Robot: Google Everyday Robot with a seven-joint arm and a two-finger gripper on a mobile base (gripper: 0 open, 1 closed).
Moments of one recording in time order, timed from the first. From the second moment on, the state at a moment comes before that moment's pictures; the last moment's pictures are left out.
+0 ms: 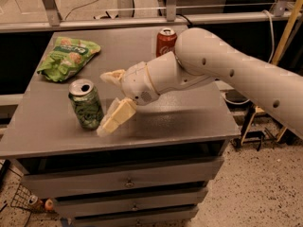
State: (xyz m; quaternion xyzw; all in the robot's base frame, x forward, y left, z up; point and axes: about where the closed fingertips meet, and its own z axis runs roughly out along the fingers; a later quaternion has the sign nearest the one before) arm 0.499 0.120 0.872 -0.65 0.55 0.36 0.38
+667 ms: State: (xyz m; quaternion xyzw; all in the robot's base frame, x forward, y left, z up) arm 0.502 0.169 0.873 -0.66 0.53 0.38 0.38
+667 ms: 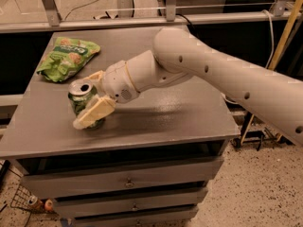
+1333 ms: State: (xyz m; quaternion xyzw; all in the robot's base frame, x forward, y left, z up) arm 0.512 0.171 0.870 -0.65 0.53 0.38 0.38
